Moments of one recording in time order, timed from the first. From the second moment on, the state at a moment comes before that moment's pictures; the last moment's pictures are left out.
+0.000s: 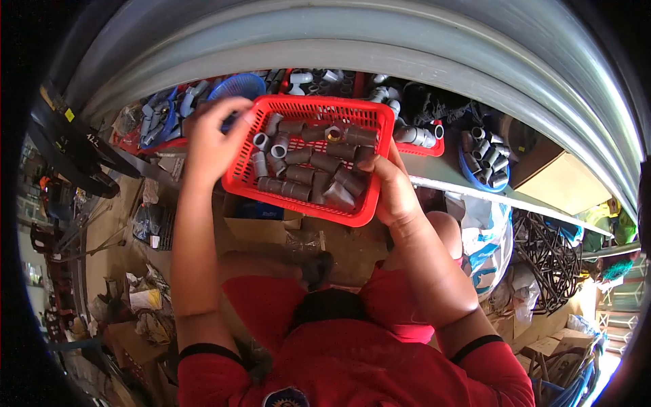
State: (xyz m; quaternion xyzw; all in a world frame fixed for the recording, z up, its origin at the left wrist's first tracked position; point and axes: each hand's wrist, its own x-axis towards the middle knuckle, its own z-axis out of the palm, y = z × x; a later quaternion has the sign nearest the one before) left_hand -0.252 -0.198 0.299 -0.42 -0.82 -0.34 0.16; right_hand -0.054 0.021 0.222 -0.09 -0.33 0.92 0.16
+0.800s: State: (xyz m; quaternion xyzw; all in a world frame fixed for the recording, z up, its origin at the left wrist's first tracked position) left_hand -0.401 -0.232 0.235 -0.18 -0.96 -0.17 0.12; right_hand -0.056 0.033 0.223 -0.11 -0.35 0.90 0.22
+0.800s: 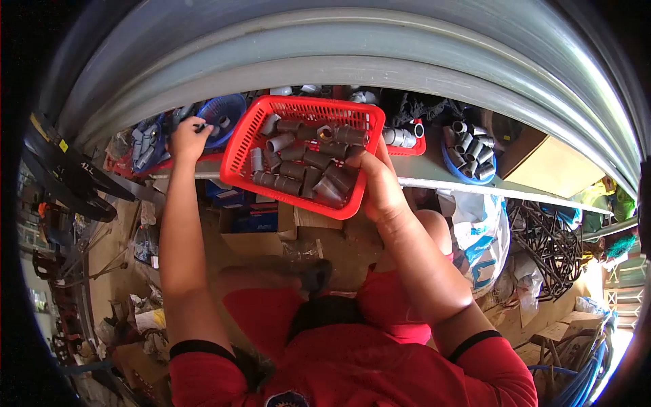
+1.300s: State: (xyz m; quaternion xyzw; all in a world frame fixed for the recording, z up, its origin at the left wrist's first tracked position) left_hand -0.405 -0.215 0.225 -0.28 -0.94 -0.20 0.01; right_hand -0.057 0.040 0.224 -0.13 -0.35 0.90 0.22
